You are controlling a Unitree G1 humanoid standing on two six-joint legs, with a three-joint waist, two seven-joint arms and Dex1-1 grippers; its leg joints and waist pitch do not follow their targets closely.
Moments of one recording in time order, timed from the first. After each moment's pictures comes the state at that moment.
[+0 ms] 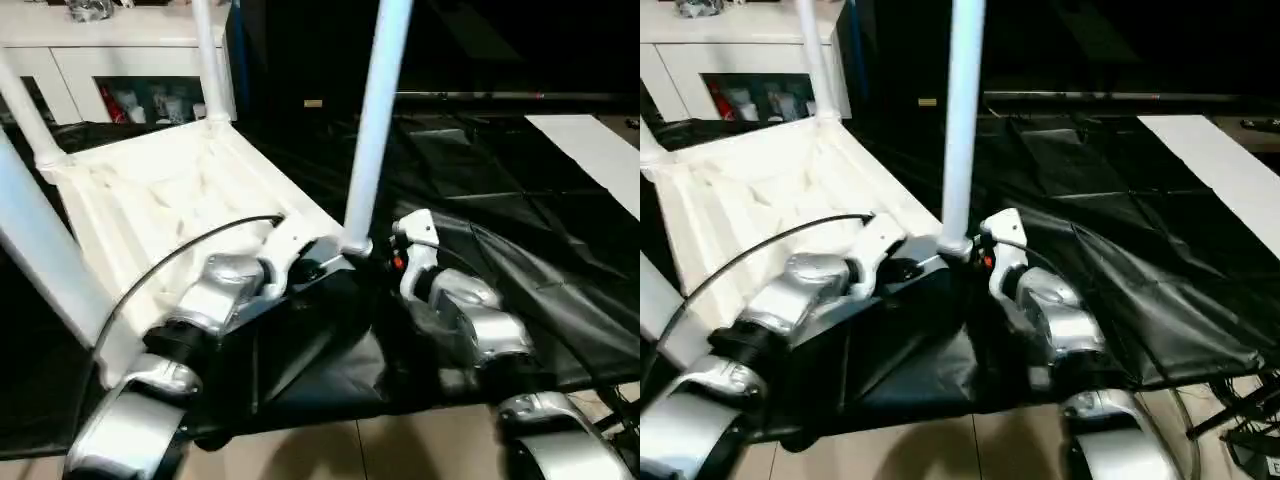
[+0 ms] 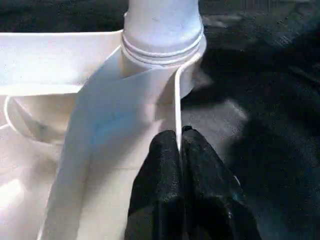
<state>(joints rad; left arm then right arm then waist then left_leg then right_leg) -0.67 0.26 -0.22 0.69 0.02 0.25 -0.86 -0.57 -0.20 0.08 0.68 0.13 0.04 0.85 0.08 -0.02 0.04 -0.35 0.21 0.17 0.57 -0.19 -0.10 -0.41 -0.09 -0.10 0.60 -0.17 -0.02</state>
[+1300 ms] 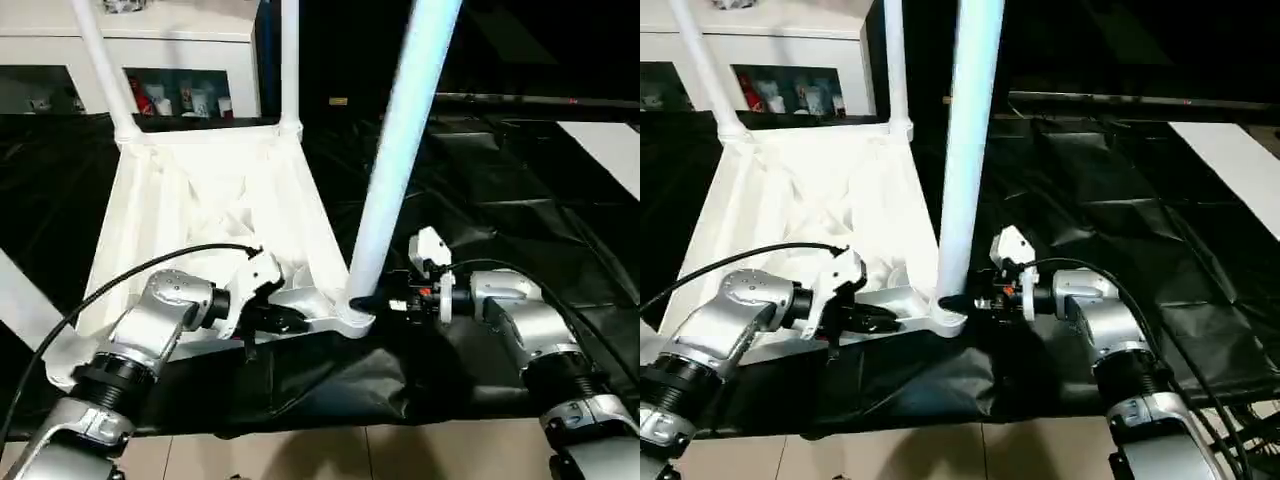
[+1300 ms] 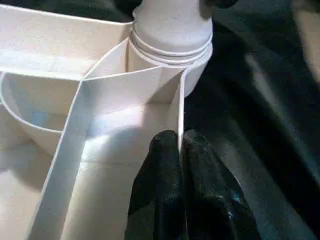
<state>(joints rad) -0.53 0.39 -0.27 0.46 -0.06 0.32 -1.13 -0.55 -0.30 0.12 0.64 0.17 0.07 1.12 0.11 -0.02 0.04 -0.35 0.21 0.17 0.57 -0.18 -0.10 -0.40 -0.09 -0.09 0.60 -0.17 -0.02</state>
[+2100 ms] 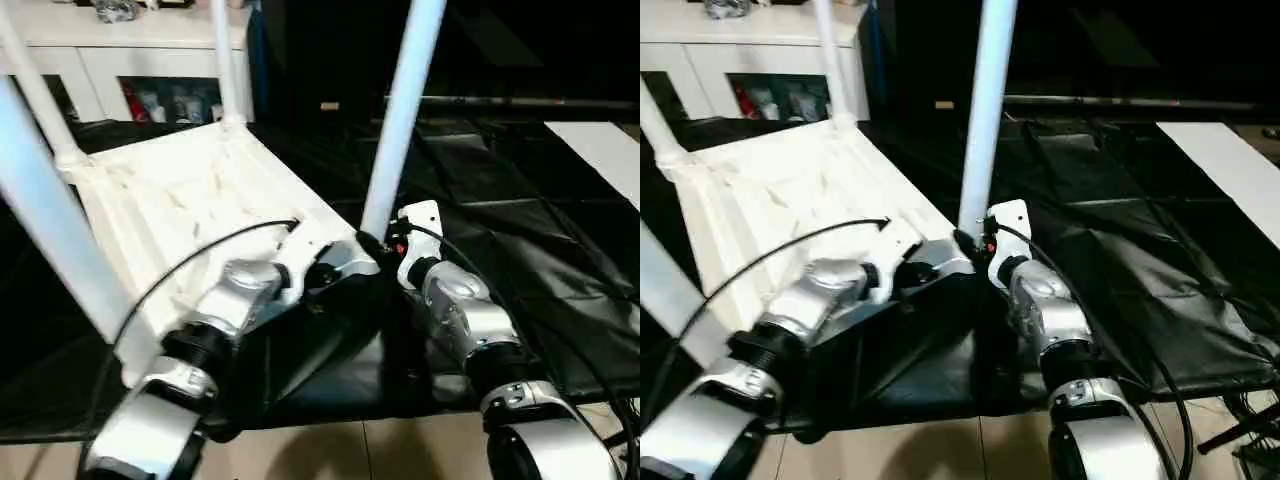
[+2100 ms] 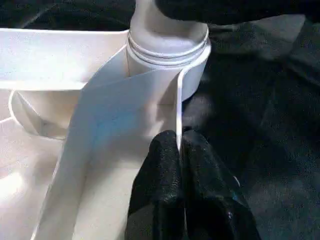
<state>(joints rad) -0.71 0.19 -0.22 0.76 0.01 0.24 -0.79 -0.65 -0.12 -0.01 0.78 0.14 0.08 0.60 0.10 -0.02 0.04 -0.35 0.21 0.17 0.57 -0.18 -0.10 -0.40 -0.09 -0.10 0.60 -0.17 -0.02</state>
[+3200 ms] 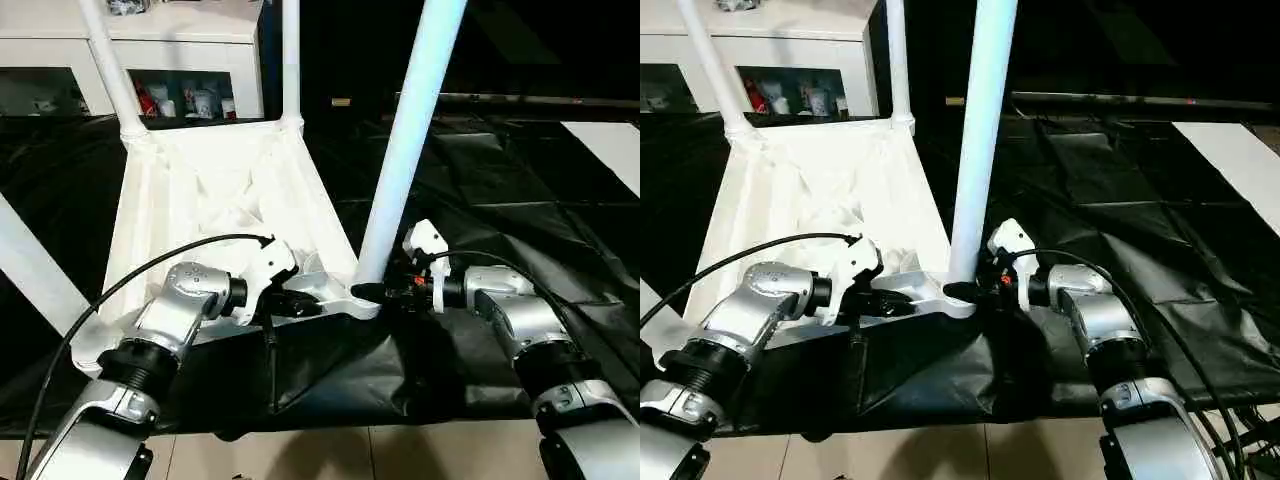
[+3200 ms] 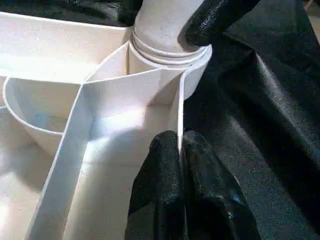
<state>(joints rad) -0.58 0.34 -0.25 0.57 -0.04 0.23 -1.16 -0.60 -0.31 0.12 0.70 0.13 0.10 1.12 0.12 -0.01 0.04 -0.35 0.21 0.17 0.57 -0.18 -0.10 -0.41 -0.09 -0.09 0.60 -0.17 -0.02</state>
